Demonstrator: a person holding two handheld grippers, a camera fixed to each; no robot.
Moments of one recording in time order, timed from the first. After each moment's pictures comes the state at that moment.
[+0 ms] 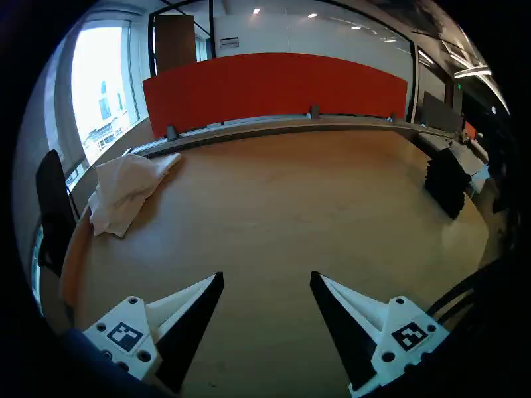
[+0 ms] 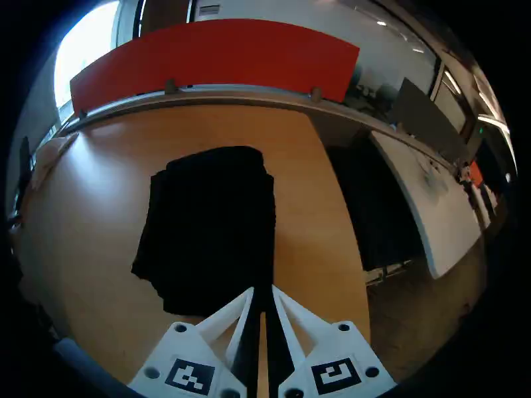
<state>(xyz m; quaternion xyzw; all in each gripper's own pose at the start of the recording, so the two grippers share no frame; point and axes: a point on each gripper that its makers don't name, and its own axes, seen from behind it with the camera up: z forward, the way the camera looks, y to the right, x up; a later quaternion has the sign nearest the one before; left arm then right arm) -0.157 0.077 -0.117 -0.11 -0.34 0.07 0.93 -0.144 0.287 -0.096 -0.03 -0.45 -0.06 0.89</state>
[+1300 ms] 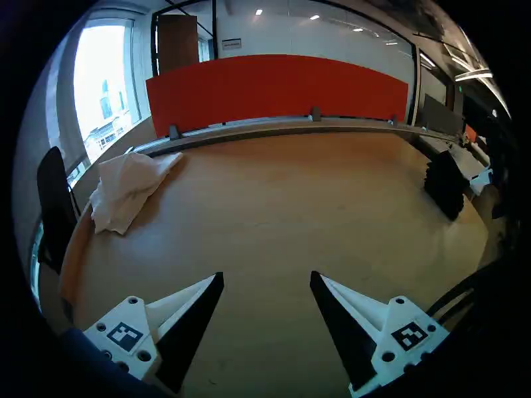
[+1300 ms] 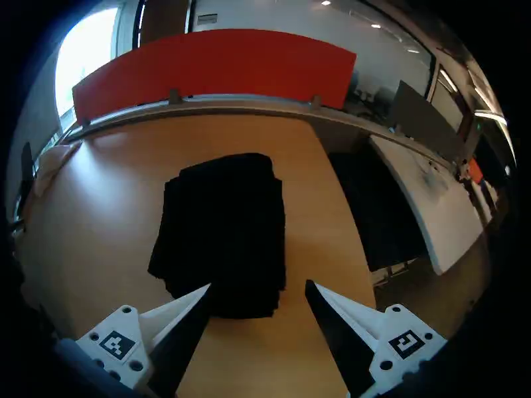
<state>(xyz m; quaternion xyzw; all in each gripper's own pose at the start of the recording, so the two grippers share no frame) -0.157 0.077 -0.123 -0.10 -0.34 0.06 0.93 -0.136 0.266 -0.103 -0.03 -0.42 -0.04 0.91</state>
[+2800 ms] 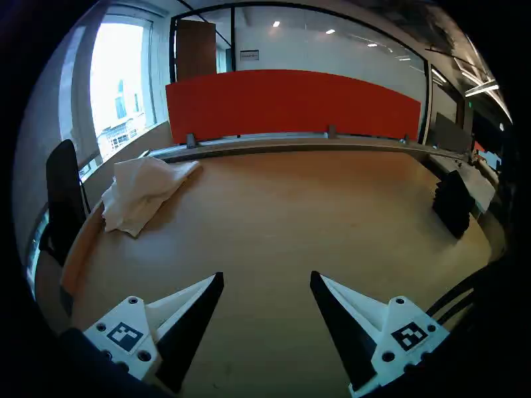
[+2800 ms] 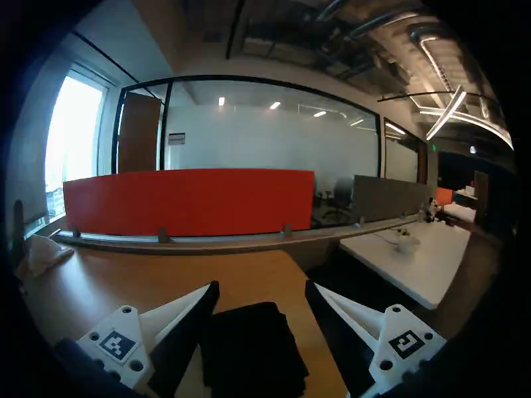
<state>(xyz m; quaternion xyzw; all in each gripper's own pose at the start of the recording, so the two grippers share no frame) -0.141 0.057 -0.115 -0.07 -0.30 0.04 0.95 0.016 0.222 -0.034 -0.11 -0.09 -0.01 0.99</state>
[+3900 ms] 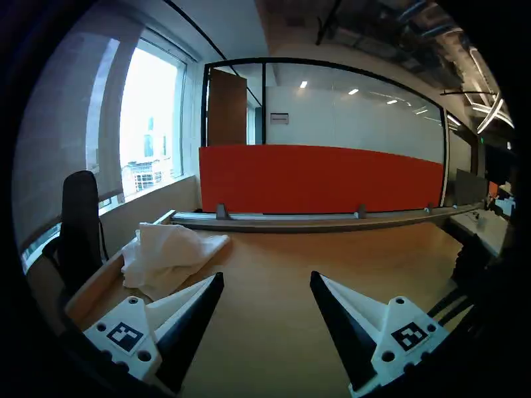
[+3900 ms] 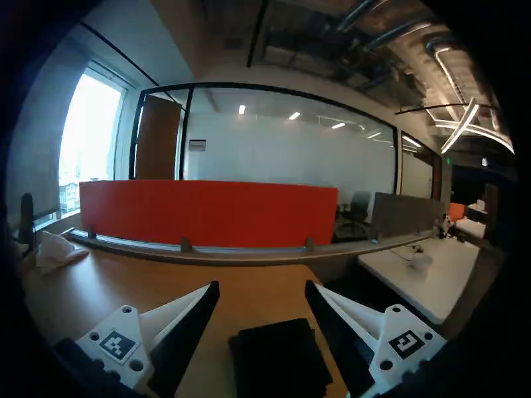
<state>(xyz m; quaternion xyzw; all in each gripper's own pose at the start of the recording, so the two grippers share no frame) -0.036 0.013 -0.019 -0.01 -0.13 0.00 0.99 0.049 0.160 -0.024 -0.06 -0.07 -0.03 1.00</state>
